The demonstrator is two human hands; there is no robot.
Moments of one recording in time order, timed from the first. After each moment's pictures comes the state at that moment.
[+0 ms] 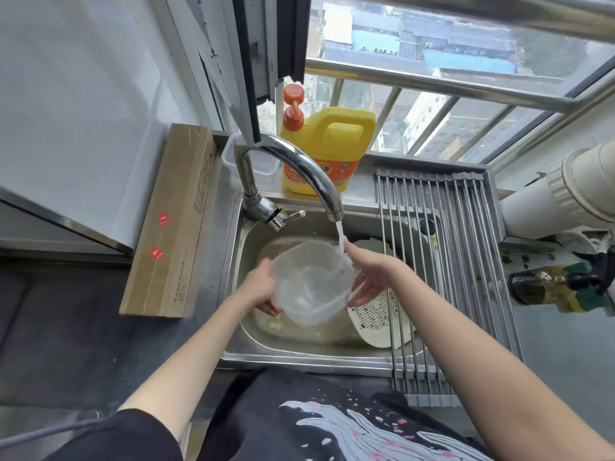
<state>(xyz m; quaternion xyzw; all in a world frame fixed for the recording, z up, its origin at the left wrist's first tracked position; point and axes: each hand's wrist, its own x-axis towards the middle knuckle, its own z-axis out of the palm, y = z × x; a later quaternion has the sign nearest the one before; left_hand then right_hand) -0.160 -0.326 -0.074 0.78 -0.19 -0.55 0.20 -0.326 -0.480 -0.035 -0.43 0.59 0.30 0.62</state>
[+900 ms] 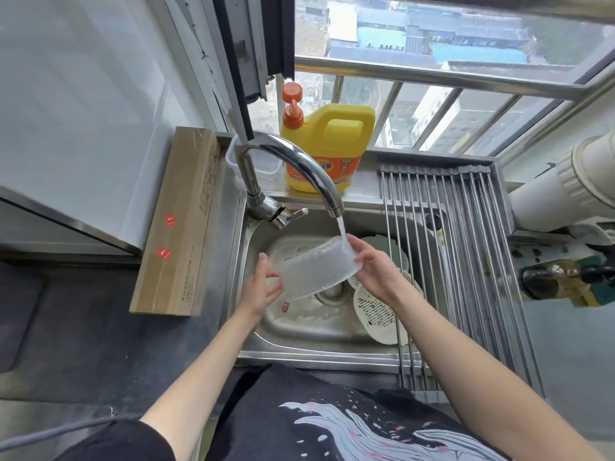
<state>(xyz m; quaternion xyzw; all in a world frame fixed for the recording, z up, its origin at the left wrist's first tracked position) -0.177 -0.302 -0.069 0.69 -0.05 -0.54 0.48 -0.346 -0.459 -0.078 -0.29 0.50 -0.14 0.80</state>
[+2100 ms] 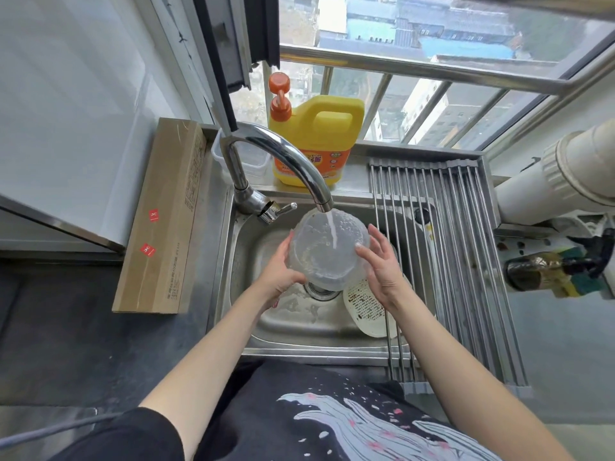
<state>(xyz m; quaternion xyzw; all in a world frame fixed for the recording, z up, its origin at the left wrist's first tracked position) -0.195 -0.345 -0.069 0.63 -0.17 -0.61 0.45 -0.375 -0.452 -0.080 -0.32 0.49 -0.28 0.76</state>
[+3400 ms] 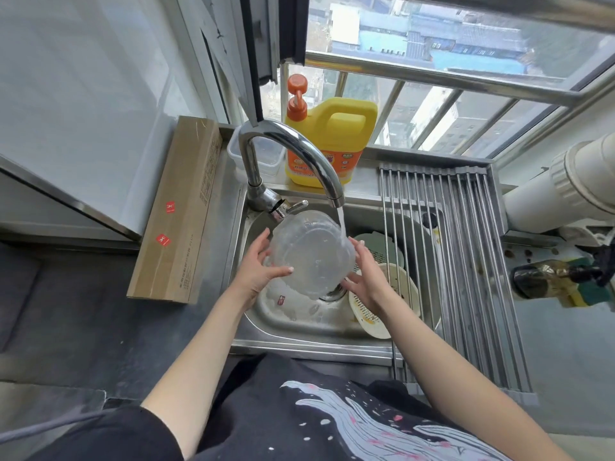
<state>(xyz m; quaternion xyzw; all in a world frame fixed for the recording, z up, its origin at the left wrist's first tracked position) -0.160 -0.308 -0.068 0.68 -0.15 -0.52 0.49 -0.349 -0.426 -0.074 -0.35 0.55 -0.14 0.75</state>
